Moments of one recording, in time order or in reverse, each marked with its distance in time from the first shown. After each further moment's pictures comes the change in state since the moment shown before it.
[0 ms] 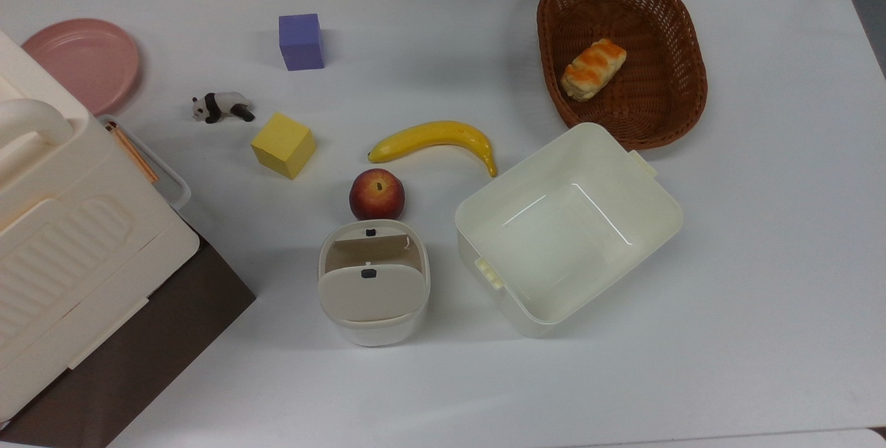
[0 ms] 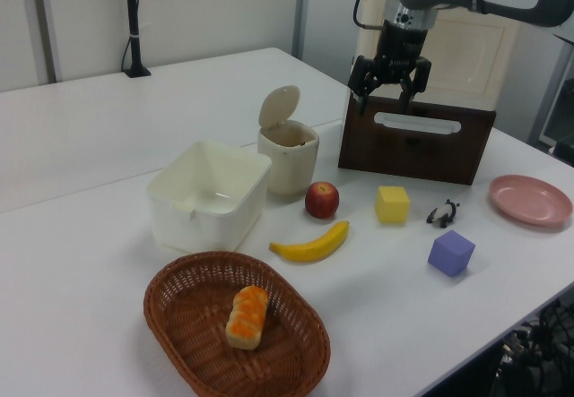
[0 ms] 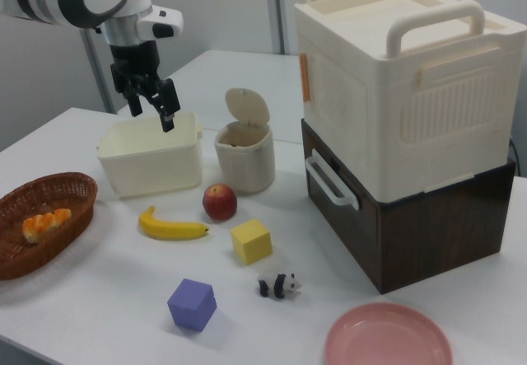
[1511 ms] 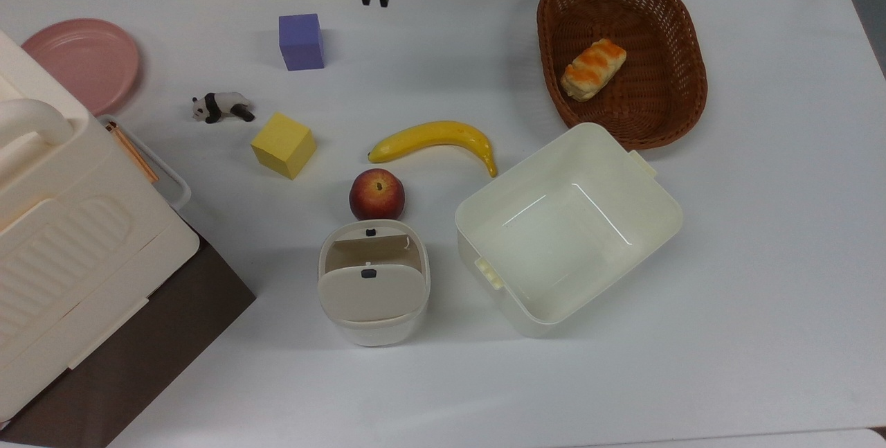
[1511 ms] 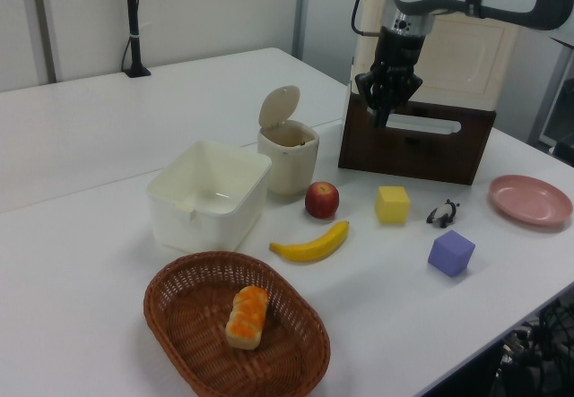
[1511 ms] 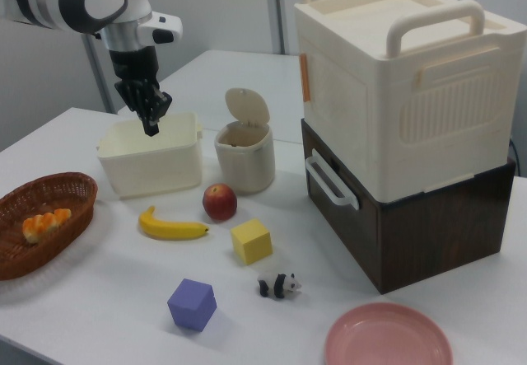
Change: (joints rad) arm 0.000 0.000 0.007 -0.019 0.003 0.000 -0.020
